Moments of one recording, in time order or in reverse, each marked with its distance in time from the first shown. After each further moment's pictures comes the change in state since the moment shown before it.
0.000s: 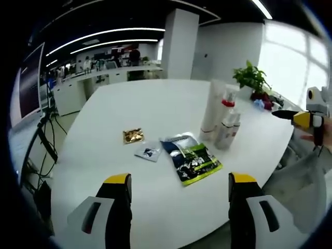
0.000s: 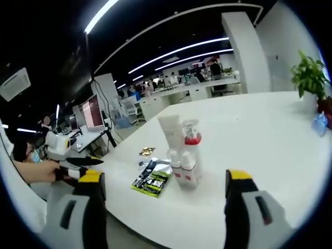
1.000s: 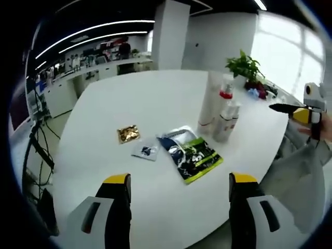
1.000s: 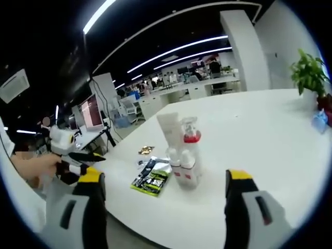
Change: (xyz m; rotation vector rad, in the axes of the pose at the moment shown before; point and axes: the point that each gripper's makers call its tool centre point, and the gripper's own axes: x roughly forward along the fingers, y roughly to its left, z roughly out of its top) left arm 0.014 0.008 0.005 0.070 0.105 -0.069; right arm 0.006 -0.003 -0.004 0.012 0.014 -0.004
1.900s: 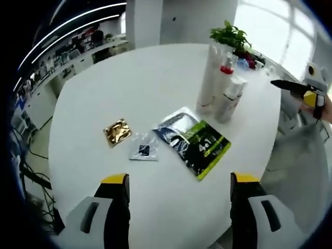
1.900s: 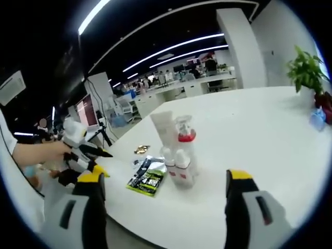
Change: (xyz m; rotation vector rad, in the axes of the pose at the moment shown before) left arm 0.038 0.010 0.000 0.147 0.244 -0.124; right arm 0.003 -0.010 -0.001 0.019 0.017 -0.034
